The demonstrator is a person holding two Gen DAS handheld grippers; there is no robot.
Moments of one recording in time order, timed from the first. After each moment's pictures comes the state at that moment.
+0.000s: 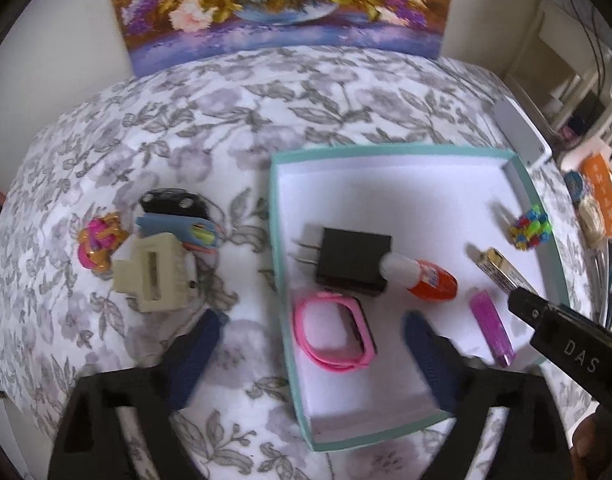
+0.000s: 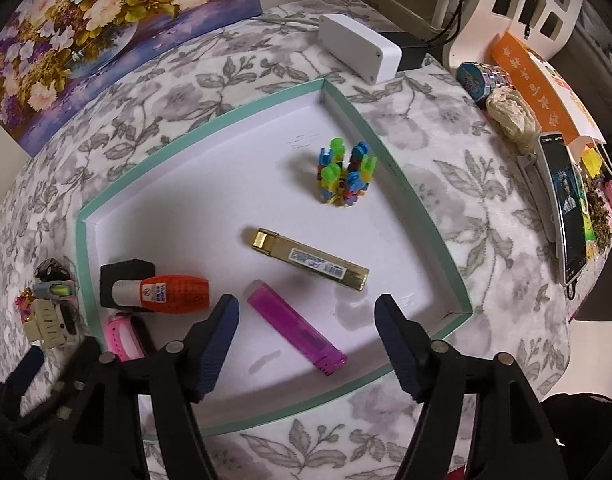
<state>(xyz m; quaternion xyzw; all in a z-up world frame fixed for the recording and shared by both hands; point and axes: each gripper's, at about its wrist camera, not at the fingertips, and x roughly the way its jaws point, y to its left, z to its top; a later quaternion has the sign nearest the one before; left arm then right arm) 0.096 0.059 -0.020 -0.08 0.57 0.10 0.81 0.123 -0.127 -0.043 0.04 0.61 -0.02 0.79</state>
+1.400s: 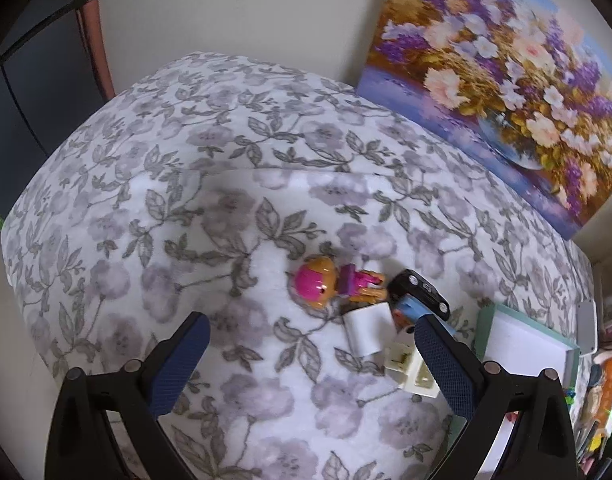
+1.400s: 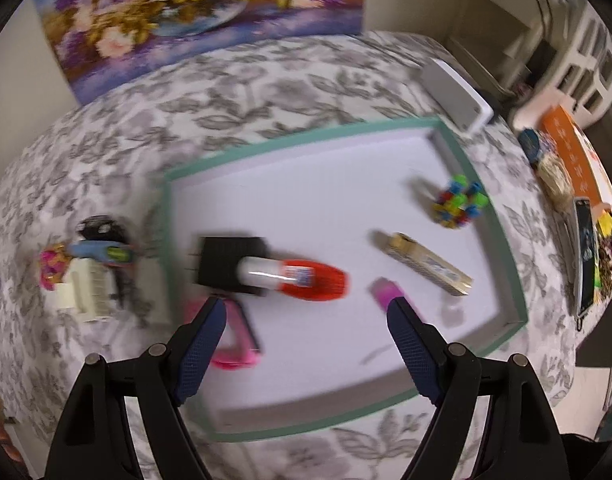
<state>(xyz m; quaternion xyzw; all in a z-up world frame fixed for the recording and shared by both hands) 0.022 0.265 0.015 -0.26 0.47 0.30 0.79 0.102 -0.016 -0.027 -0.03 0.58 0.04 0.81</state>
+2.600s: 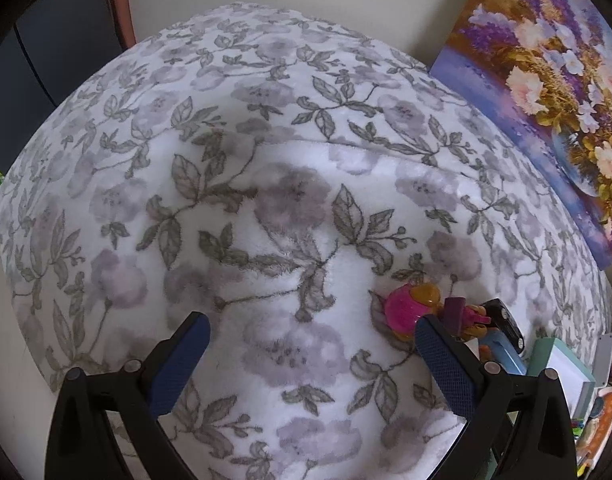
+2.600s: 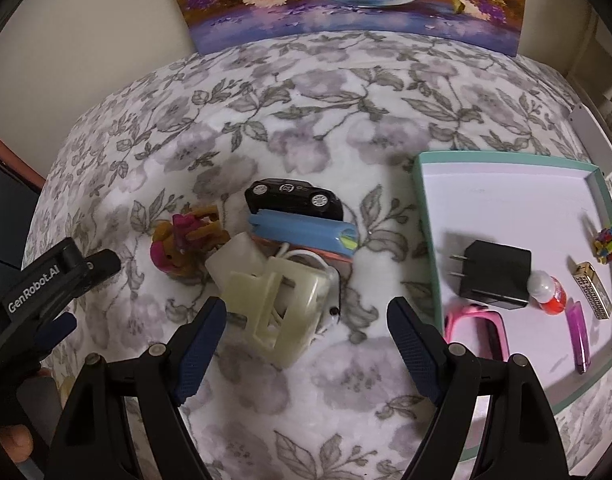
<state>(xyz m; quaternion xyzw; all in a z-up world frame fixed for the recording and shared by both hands) 0.016 0.341 -0.044 -0.31 0.51 0.32 0.73 0.081 0.140 -0.055 -0.03 0.58 0.18 0.79</state>
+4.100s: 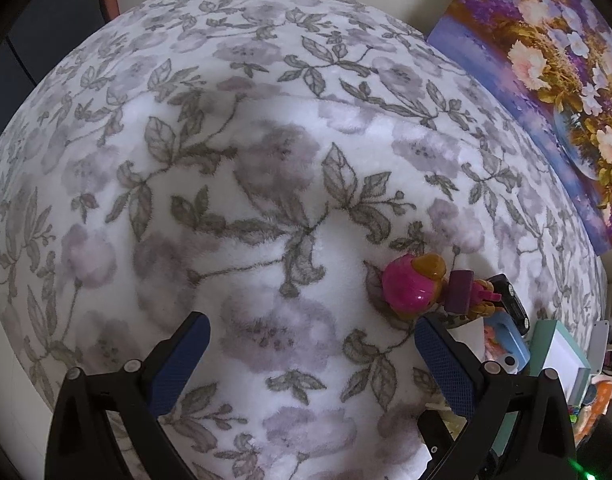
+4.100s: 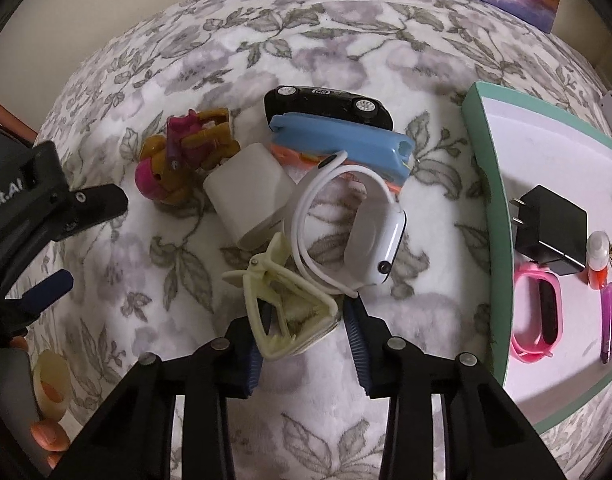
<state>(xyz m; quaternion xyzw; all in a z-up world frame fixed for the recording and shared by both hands) 0.018 0.337 -0.068 -0.33 0.54 0.29 0.72 0.059 0.166 -0.106 -0.07 0.63 0.19 0.74</state>
